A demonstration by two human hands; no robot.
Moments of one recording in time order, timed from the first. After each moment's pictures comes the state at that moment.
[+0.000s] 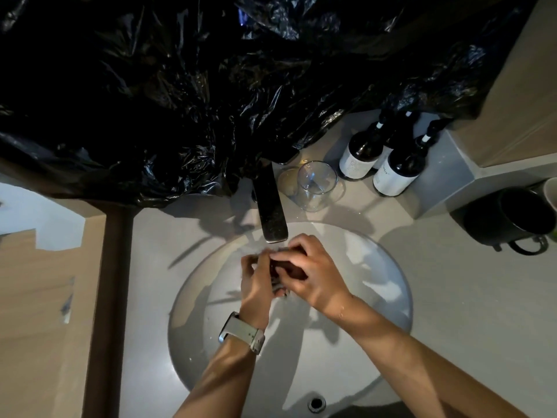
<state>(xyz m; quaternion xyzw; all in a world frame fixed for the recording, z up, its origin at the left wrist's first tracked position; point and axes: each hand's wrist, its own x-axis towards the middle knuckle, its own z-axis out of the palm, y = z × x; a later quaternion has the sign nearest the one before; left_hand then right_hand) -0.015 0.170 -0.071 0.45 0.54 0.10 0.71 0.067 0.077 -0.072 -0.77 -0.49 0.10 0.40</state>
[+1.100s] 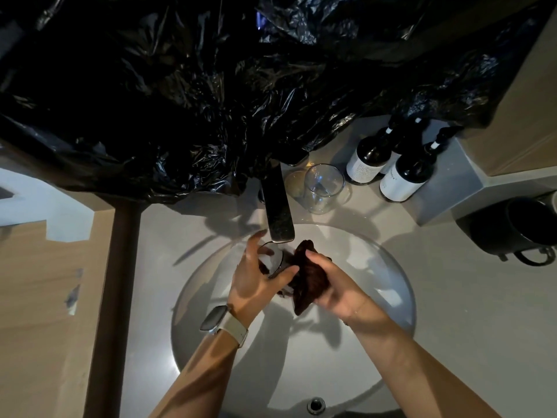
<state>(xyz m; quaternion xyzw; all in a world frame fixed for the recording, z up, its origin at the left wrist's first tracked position) -0.035 0.199 -0.088 0.79 0.34 0.10 0.49 0.077 0.070 -0.079 -0.43 0.17 0.60 0.66</state>
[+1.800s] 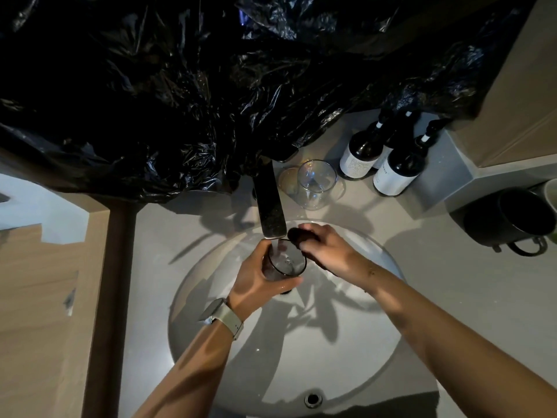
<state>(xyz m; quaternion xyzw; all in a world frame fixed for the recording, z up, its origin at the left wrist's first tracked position) -0.033 0.194 -0.083 0.75 0.26 0.07 0.60 0.117 0.073 -0.049 -0.78 -0.22 0.44 0.39</state>
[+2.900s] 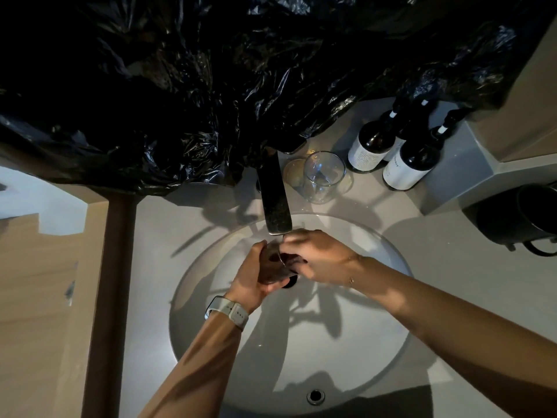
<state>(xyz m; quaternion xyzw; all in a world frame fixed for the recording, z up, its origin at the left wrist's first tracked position) -0.017 0.199 -0.102 0.31 0.53 -0.03 0.79 0.108 0.096 -0.053 -0.70 -0.66 0.22 0.17</state>
